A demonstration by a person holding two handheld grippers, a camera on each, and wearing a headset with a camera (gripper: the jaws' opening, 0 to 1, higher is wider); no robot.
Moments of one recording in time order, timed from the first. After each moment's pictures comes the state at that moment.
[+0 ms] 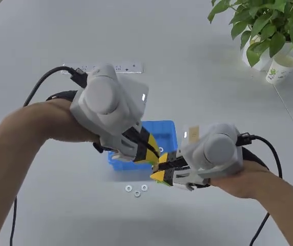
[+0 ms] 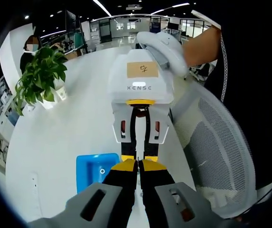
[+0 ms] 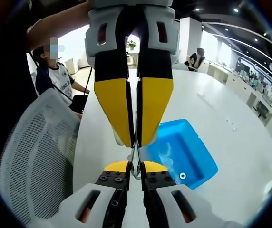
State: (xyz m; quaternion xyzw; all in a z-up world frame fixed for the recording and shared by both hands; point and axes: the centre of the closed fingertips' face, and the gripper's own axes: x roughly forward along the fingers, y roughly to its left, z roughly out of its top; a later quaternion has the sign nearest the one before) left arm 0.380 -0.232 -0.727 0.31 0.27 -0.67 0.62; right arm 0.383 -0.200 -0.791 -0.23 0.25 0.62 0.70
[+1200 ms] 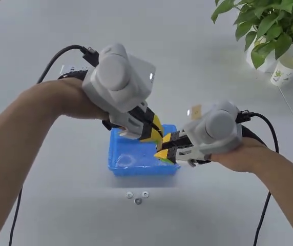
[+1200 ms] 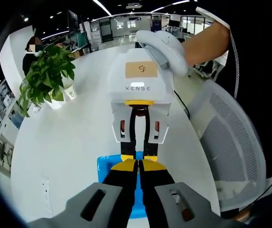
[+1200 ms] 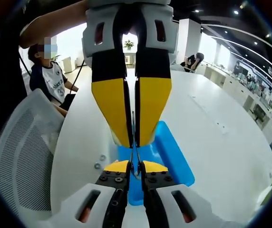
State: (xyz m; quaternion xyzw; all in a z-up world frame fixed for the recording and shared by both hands) left arm 0.441 -0.235 -0.732 0.33 0.26 -0.66 0.62; right arm 0.447 -0.202 -0.796 -0.25 0.25 0.62 0.71
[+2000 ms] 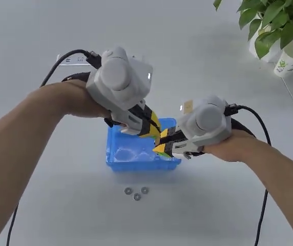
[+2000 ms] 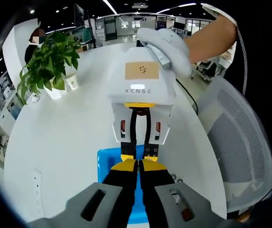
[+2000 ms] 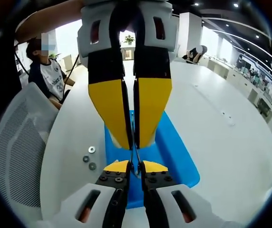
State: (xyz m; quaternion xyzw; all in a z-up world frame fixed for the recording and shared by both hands) left arm 0.462 -0.232 -0.771 0.31 0.28 -0.66 0.63; right arm 0.465 -0.200 -0.836 -0.25 0.27 0.62 0.69
